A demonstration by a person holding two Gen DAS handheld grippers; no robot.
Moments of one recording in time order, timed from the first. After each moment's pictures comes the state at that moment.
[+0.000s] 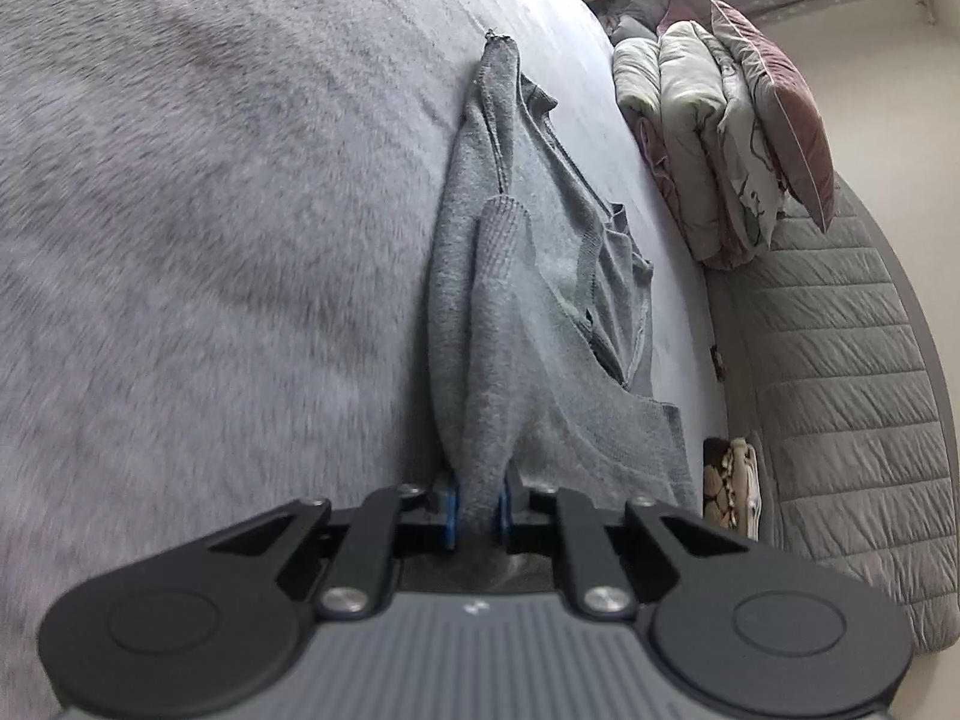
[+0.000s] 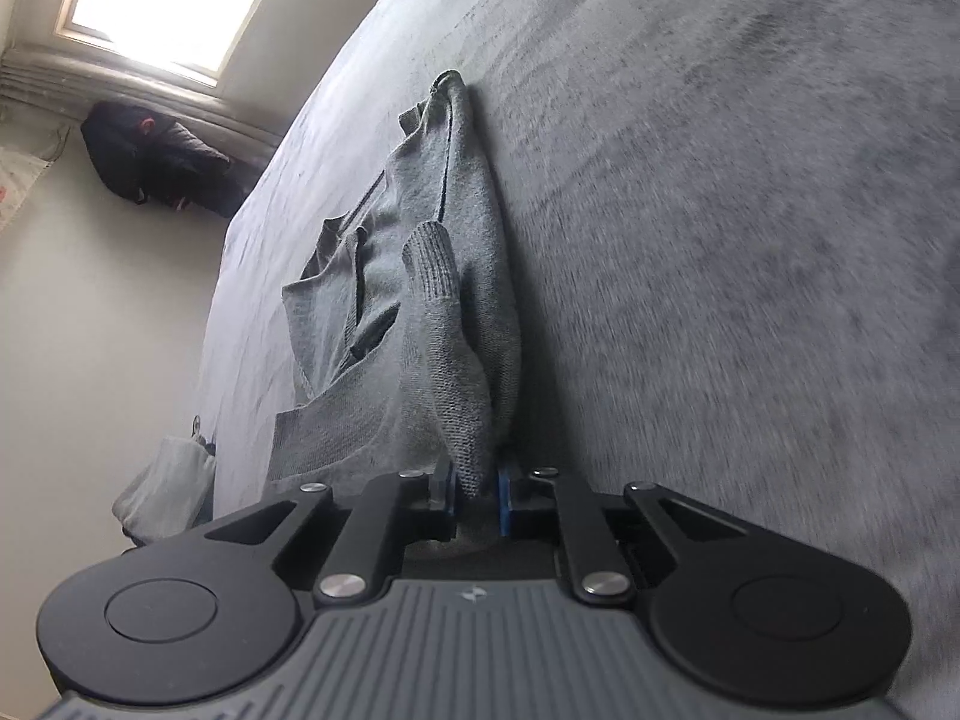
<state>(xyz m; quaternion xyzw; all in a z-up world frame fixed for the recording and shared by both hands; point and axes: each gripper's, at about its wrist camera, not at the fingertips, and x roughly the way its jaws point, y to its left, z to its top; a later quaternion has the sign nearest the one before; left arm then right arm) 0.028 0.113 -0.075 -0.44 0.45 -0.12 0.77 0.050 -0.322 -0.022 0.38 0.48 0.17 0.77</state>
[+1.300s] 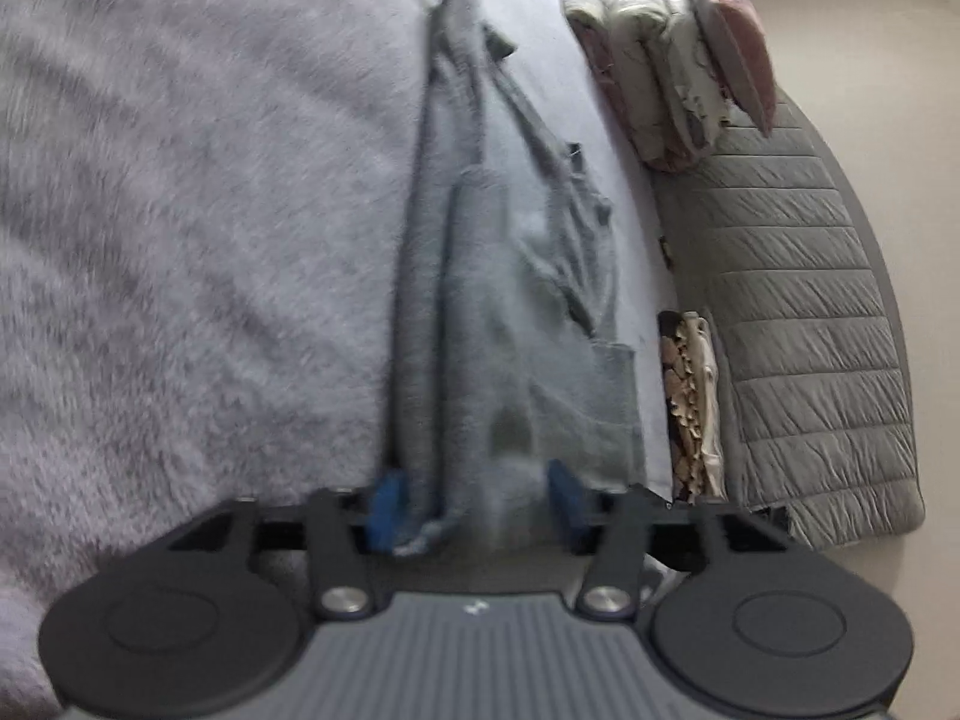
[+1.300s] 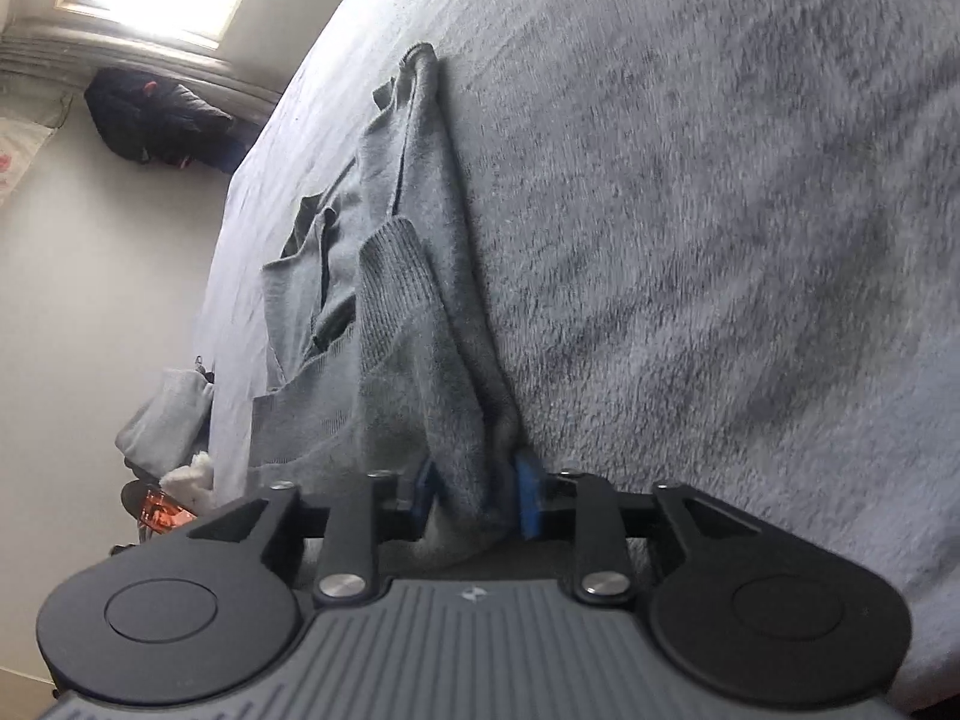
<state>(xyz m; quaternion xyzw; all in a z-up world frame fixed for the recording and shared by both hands) -0.050 0.126 -0.077 -0.43 0.47 -0.21 0.74 -0.026 -0.349 -0.042 0.36 0.50 0.19 0.76</state>
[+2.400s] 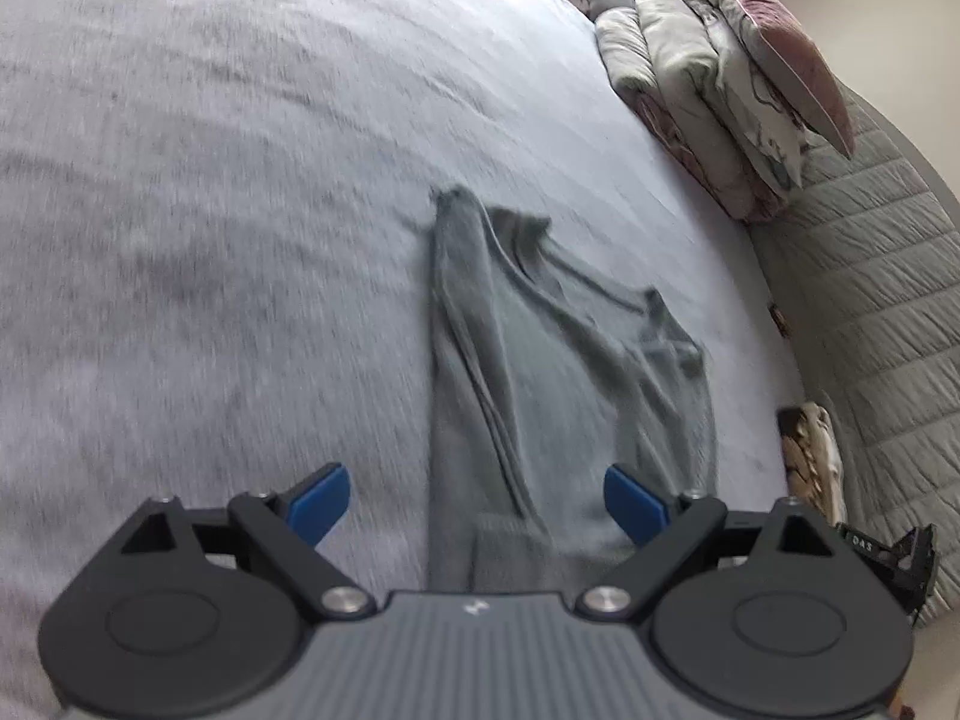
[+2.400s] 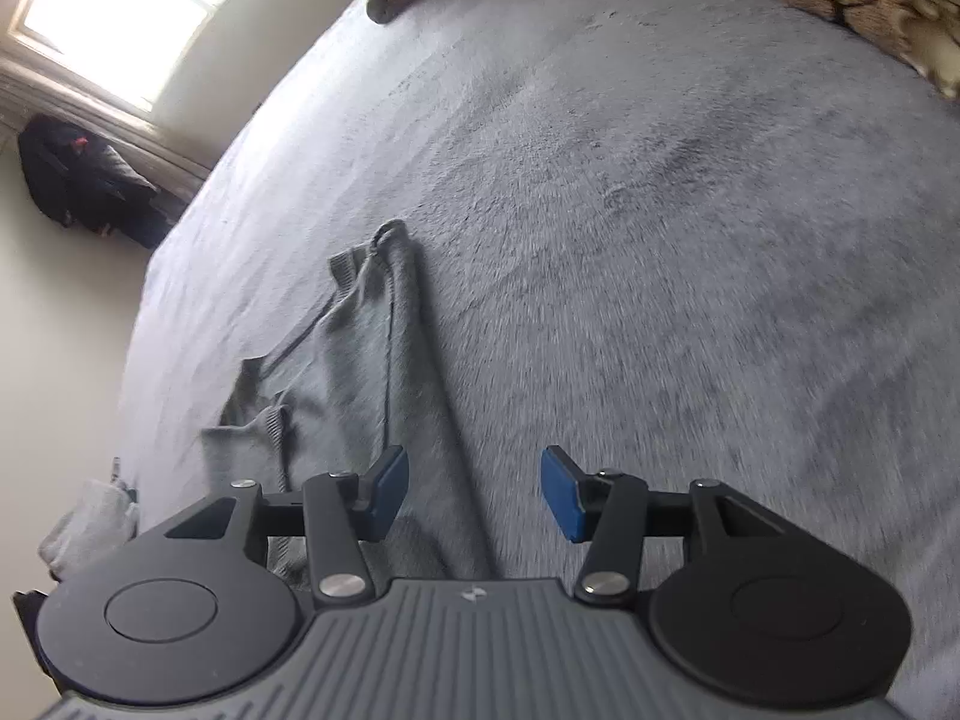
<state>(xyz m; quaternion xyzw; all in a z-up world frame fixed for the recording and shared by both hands) 0.080 0.143 -0.019 -0.31 0.46 -0.09 0.83 0.089 -0.342 -0.004 0.33 0.48 0.08 0.81</state>
